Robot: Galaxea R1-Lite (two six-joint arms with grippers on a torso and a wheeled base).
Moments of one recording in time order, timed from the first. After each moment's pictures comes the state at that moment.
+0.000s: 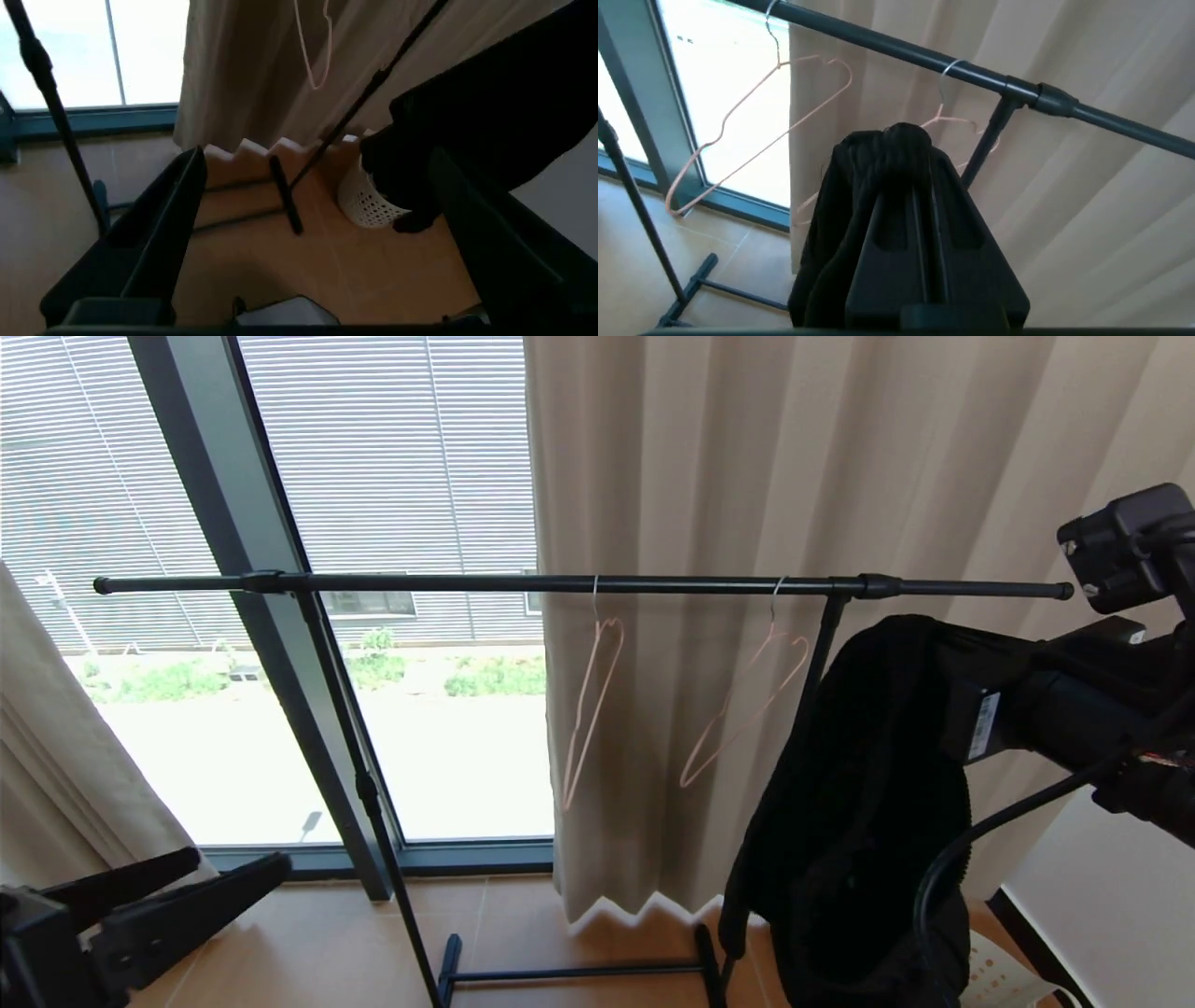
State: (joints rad) left arm -0.38 0.92 -0.49 -0.10 -0.07 -0.34; right arm 0.62 1.35 -0.71 -0.58 -0.41 -0.15
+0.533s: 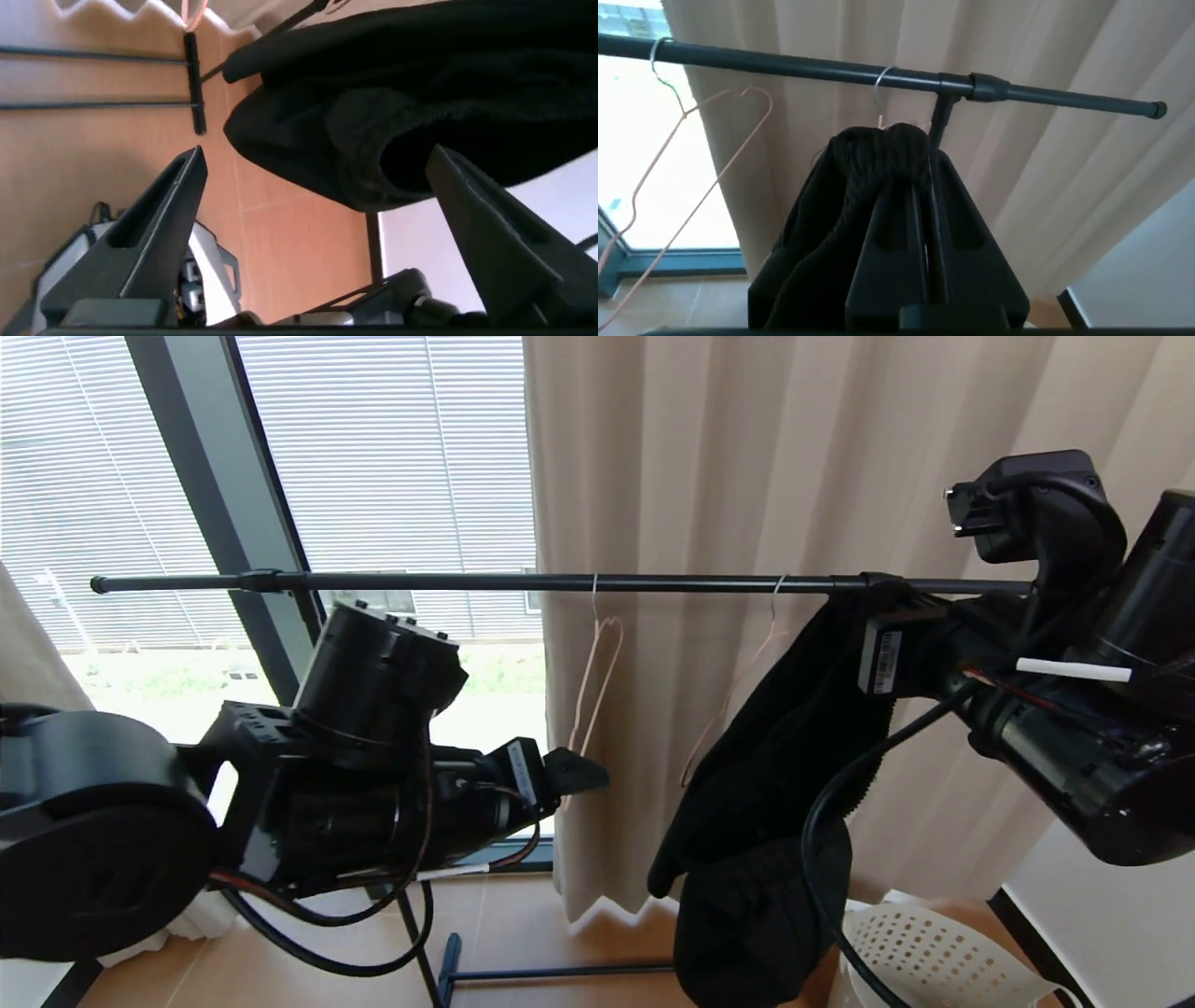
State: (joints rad) left arm -0.69 1.66 -1.00 -0.02 -0.02 -0.84; right arm 0.72 1.54 -0.86 -0.69 -0.84 -0.11
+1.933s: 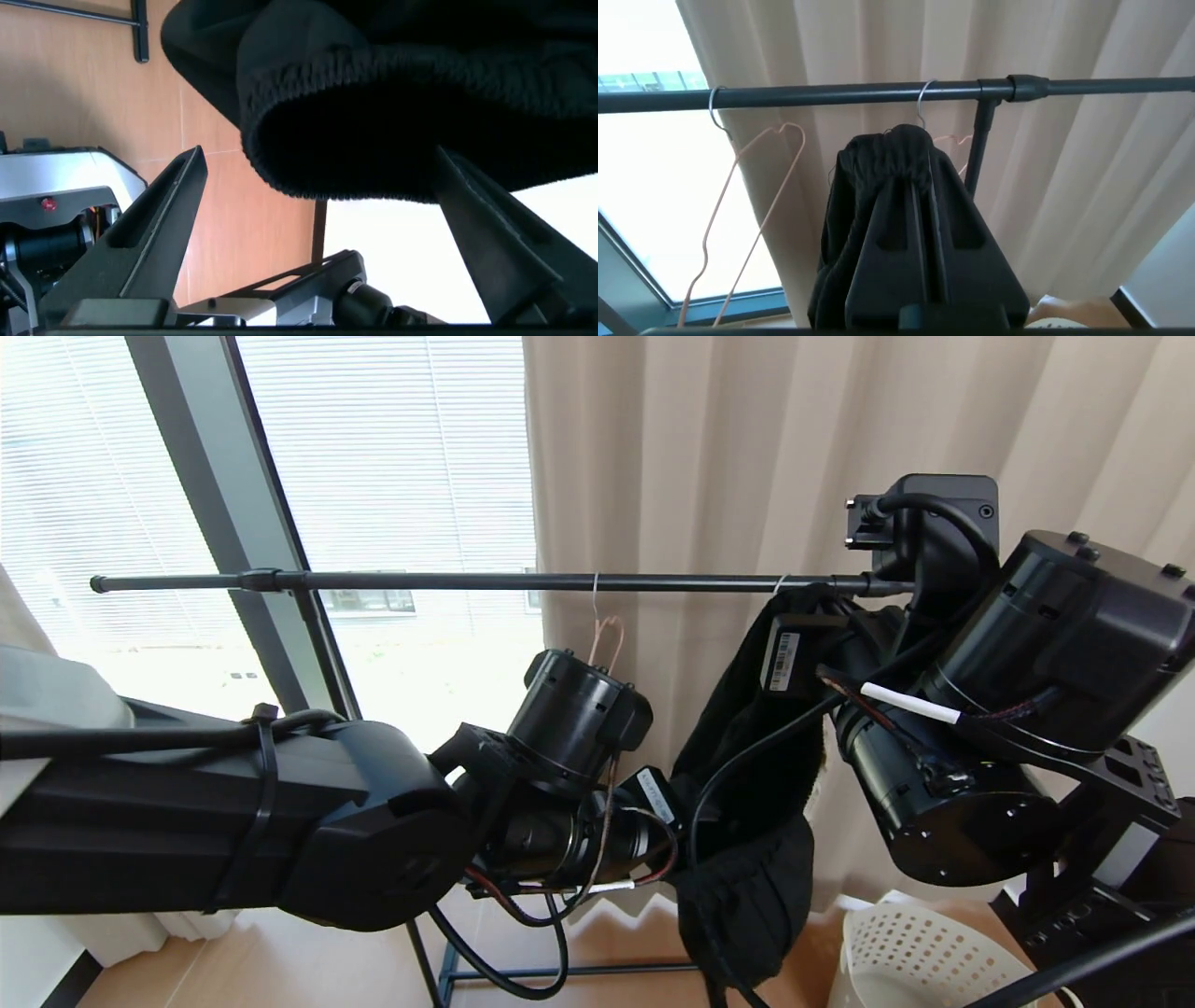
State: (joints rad) left arm -0.84 1.92 -1.20 0.00 -0.06 -1.10; right arm 0.86 1.72 -0.90 -0.98 -1.01 -0.11
